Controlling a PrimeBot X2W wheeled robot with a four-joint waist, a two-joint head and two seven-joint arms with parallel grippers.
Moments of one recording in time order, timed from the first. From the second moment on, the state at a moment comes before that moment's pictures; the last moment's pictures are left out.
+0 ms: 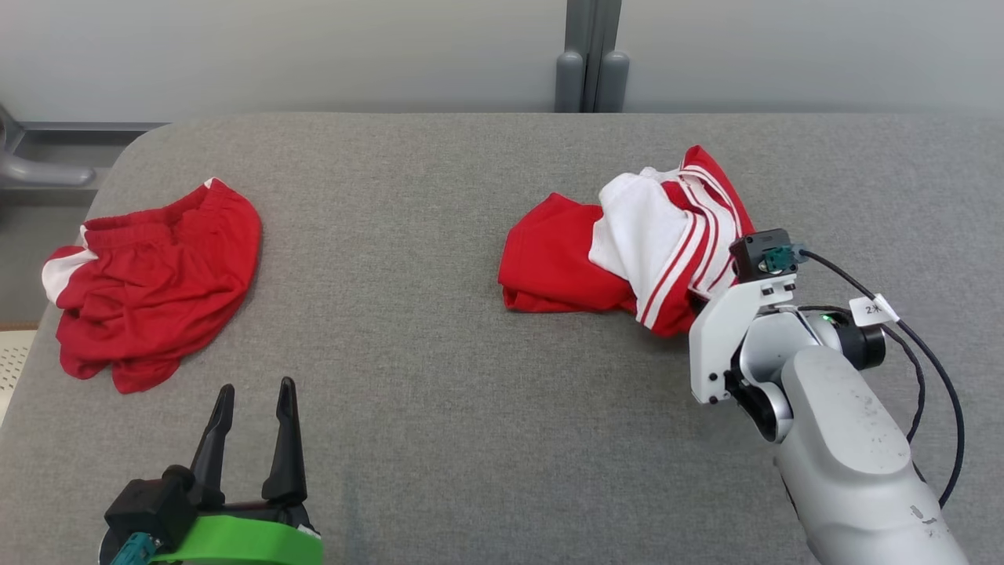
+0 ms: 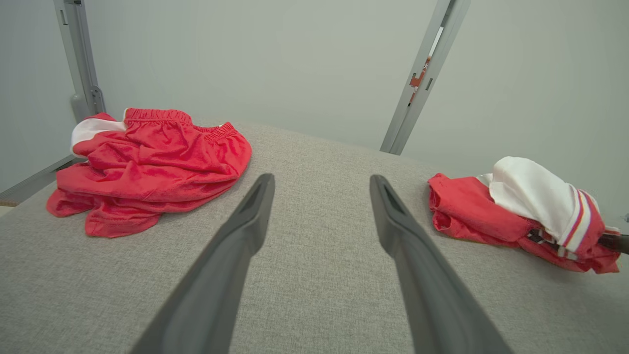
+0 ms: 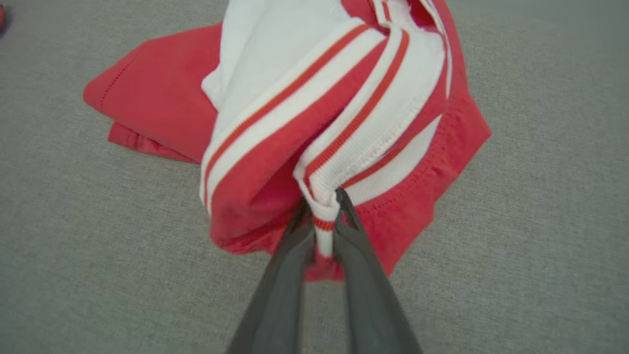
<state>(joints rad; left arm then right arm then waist) 0.03 0.08 -0.05 0.13 -0.37 -0.12 -0.26 -0.53 -0.05 0.10 0.63 0.09 0.13 0.38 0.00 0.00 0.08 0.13</state>
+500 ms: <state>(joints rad) 0.02 0.07 -0.06 0.13 -0.37 -0.12 -0.26 -0.77 -0.05 0.30 0.51 0.06 0.13 0.08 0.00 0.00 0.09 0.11</state>
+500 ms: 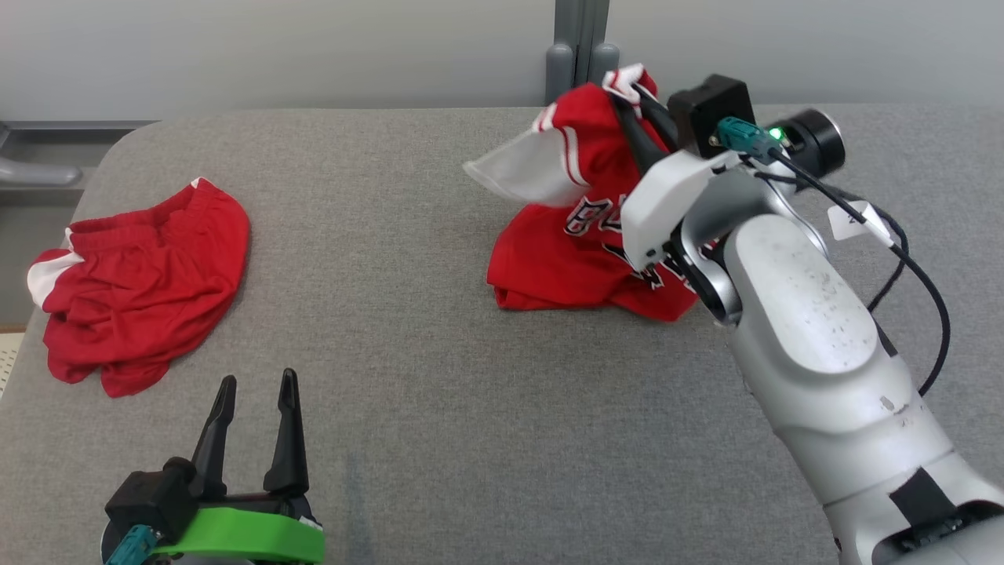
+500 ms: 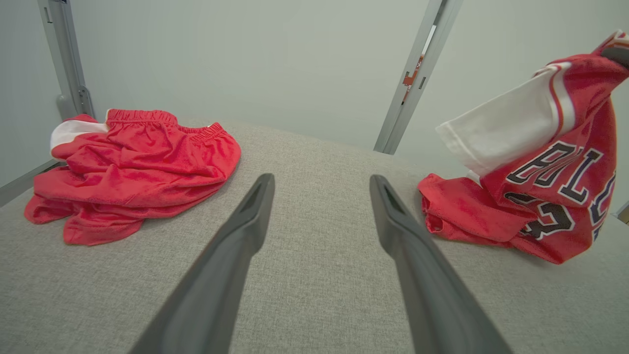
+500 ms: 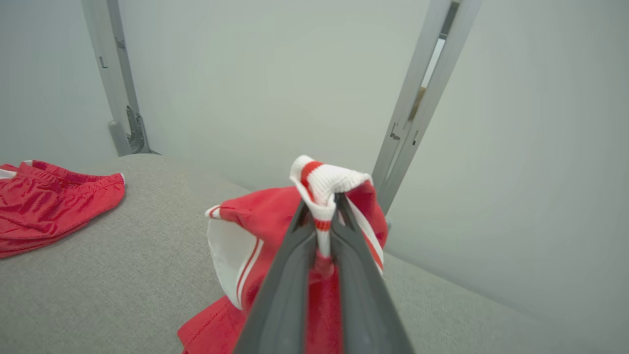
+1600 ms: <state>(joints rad) 0.01 0.08 -0.05 0.13 -0.37 -0.13 -0.26 -0.55 -0.28 -0.17 0.80 0.08 0.13 -0.23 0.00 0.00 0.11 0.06</state>
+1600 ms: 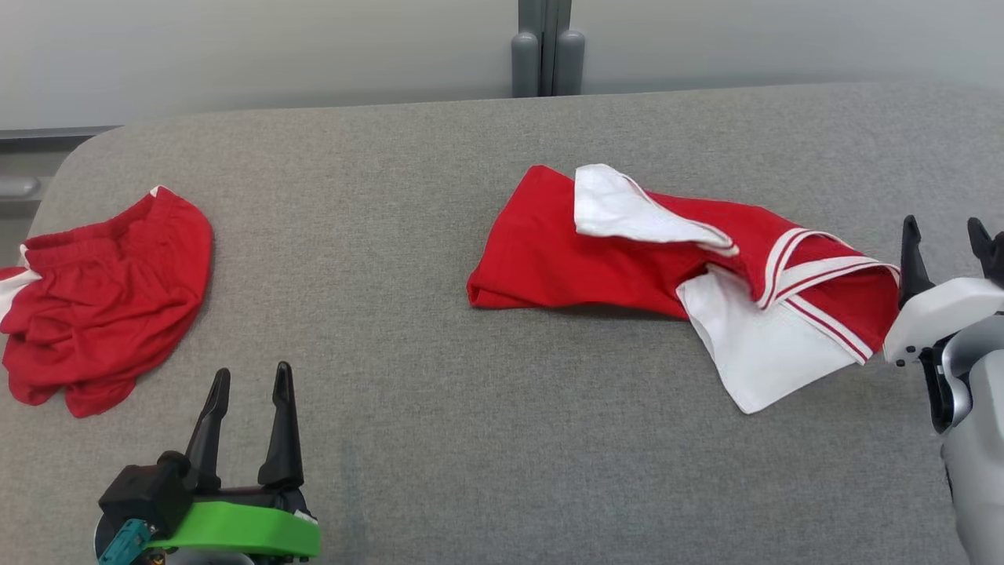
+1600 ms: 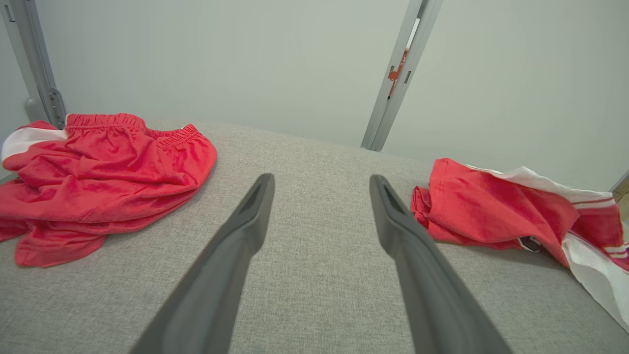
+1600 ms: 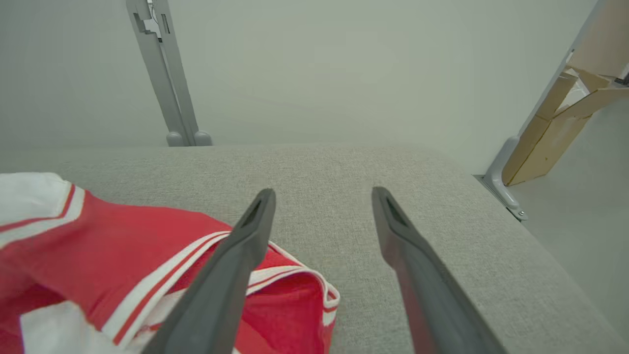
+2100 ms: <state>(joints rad) 0.01 0.08 -0.06 0.14 -0.37 -0.13 -0.26 -0.33 -0.10 -0.08 0.48 -0.01 0.13 -0.23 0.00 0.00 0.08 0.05</state>
